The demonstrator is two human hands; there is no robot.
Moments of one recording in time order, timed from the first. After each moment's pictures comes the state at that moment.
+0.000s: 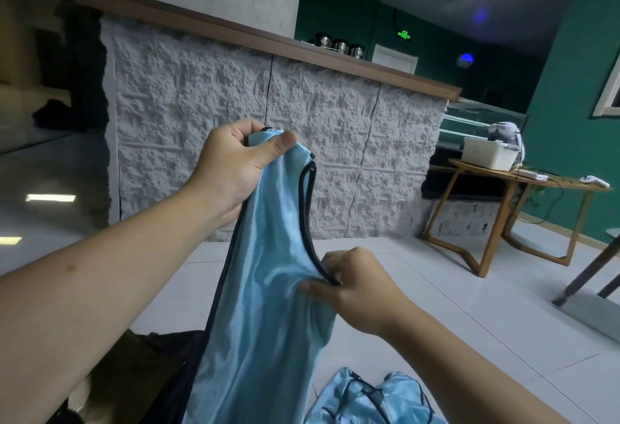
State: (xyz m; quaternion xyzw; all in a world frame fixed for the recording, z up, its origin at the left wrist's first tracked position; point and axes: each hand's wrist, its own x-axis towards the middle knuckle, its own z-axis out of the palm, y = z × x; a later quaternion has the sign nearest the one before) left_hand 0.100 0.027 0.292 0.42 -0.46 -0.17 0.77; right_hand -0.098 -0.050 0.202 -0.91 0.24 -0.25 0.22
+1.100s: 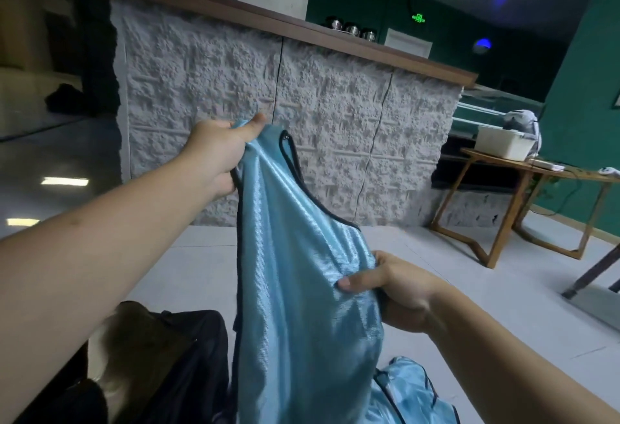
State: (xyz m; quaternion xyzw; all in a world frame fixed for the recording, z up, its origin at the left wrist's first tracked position) left_hand 0.138 0.024 0.290 0.51 -0.28 -0.26 0.77; right_hand -0.122 -0.063 0.197 -0.65 0.24 -0.12 0.72
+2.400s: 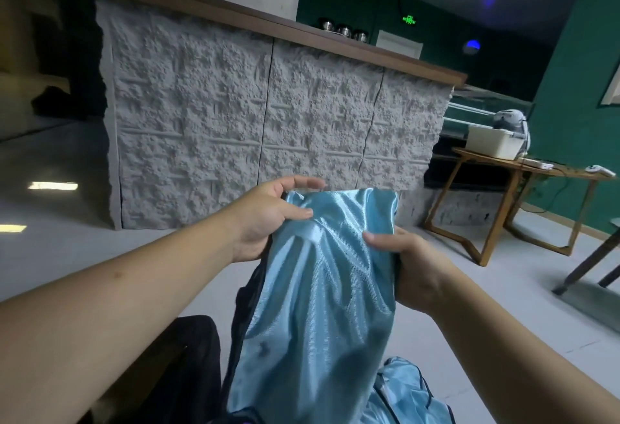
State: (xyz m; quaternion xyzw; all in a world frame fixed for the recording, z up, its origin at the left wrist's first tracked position) left_hand 0.084 0.013 0.231 0.47 -0.45 -0.45 0.61; right_hand -0.135 -0.082 0.215 -0.59 0.21 -0.23 0.74
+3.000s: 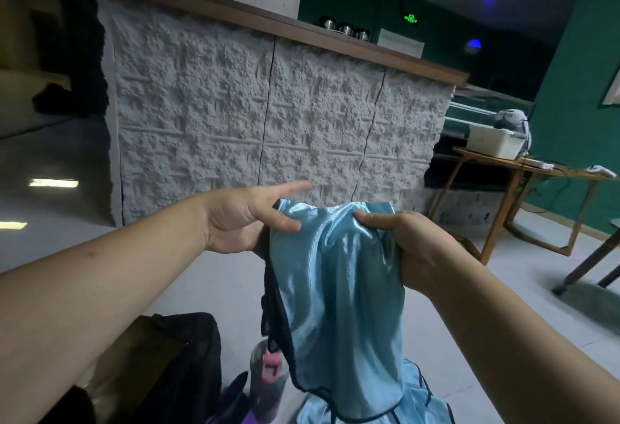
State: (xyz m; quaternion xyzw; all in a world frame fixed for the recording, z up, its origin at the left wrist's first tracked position) left_hand 0.119 0.027 0.237 0.49 -0.49 -0.55 0.46; right_hand -0.120 -0.068 0.247 -0.54 0.37 -0.28 0.70
